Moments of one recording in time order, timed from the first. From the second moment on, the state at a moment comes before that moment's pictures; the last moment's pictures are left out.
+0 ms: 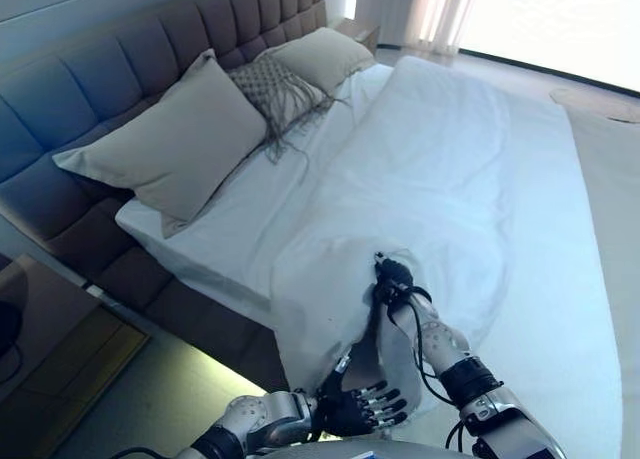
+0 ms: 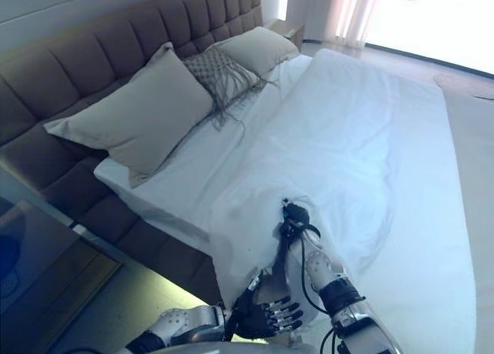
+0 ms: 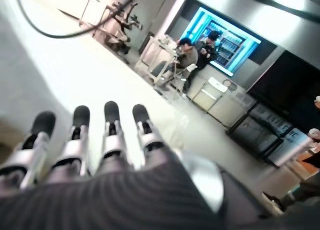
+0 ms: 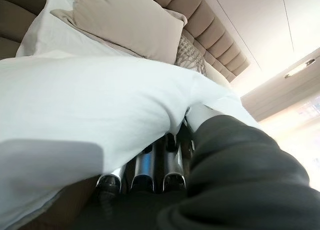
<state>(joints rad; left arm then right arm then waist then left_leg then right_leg) -0.07 0.21 -0.69 0.59 -1.91 0.68 0.04 -0.27 -0.21 0.33 0.38 1.05 0.12 -0.36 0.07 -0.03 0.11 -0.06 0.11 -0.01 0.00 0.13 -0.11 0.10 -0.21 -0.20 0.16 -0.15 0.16</state>
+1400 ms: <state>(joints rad) -0.20 0.15 -0.40 0.71 -1.58 0.53 -0.01 -0.26 -0.23 0.33 0.25 1.03 0.24 -0.32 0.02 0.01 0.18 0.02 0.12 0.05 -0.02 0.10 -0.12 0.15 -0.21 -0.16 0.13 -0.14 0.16</state>
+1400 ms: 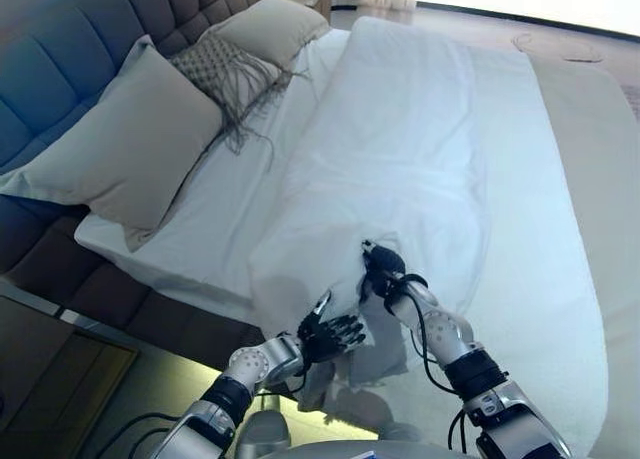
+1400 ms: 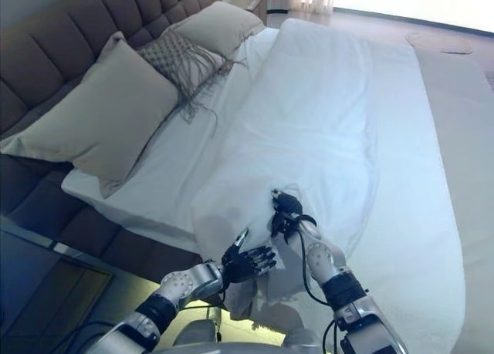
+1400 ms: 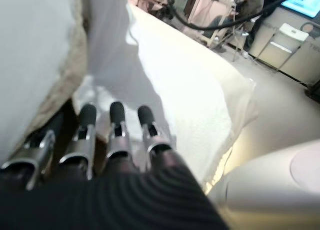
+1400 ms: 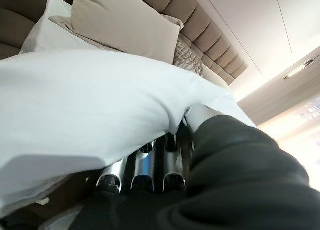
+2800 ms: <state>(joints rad) -0.04 0.17 -0.32 0.69 -1.58 0.45 -0.04 -0.02 -0.21 0.35 0.23 1.00 0.24 -0.20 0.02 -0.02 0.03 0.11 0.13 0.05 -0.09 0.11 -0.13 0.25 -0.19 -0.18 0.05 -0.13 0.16</state>
